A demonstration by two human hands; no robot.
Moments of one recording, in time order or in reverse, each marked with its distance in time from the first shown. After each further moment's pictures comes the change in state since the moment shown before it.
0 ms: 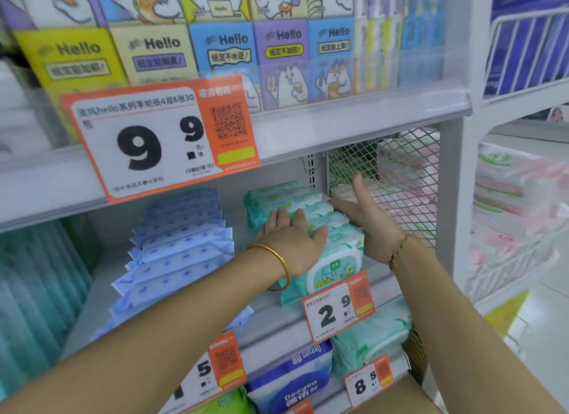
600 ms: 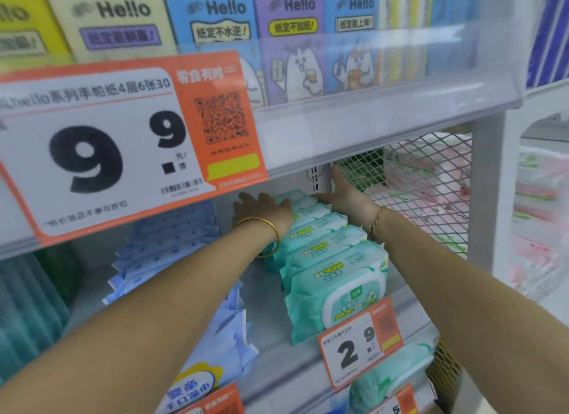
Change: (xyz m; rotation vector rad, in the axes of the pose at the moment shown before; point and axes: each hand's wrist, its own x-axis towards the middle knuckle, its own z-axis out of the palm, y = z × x) left_hand 0.095 -0.036 -0.024 -0.059 0.211 -0.283; right_hand 0.100 -0.017 -0.010 -0.233 0.041 0.074
